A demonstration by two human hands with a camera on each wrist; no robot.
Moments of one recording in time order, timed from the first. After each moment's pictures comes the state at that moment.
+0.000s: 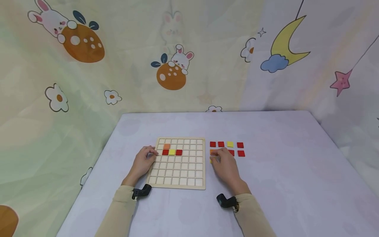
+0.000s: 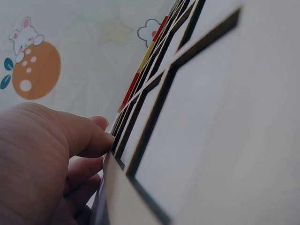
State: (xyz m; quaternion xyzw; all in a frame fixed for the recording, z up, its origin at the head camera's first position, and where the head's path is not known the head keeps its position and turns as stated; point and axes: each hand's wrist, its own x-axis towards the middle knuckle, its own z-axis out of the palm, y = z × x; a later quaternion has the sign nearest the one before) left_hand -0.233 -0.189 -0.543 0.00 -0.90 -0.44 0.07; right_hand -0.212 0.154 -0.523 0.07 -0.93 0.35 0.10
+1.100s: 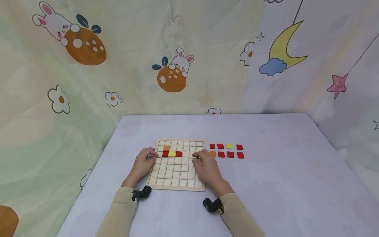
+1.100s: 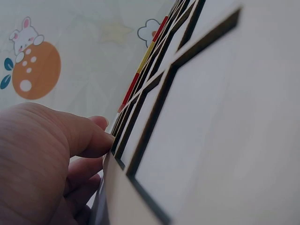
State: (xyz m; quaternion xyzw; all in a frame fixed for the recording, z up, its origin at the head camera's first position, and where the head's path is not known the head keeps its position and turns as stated) left_hand -0.231 -0.187 -0.543 0.01 -0.90 -0.43 0.07; right_hand -0.210 0.098 -0.519 0.12 -0.90 0.41 0.07
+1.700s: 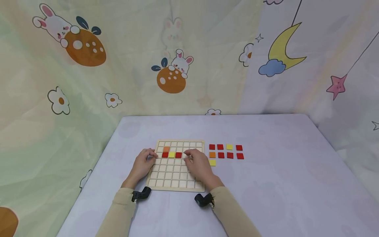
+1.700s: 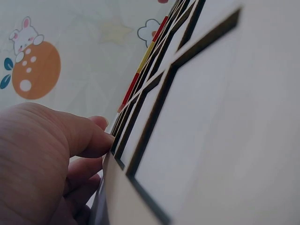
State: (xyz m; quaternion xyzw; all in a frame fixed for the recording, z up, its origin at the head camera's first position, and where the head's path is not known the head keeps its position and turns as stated) left_hand -0.231 -0.187 -0.543 0.01 -0.90 -0.43 0.07; right_hand -0.223 0.072 -0.517 0.14 -0.90 0.41 0.05
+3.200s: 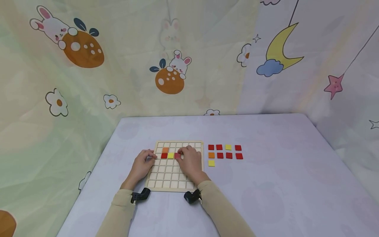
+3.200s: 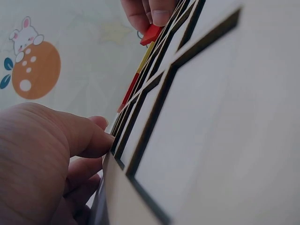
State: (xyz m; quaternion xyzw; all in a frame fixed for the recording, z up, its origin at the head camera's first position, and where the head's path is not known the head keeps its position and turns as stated) left_hand -0.230 -0.187 -0.542 0.00 -0.90 -0.44 0.07; right_hand -0.240 0.034 -0.524 0.11 -0.94 0.31 0.08
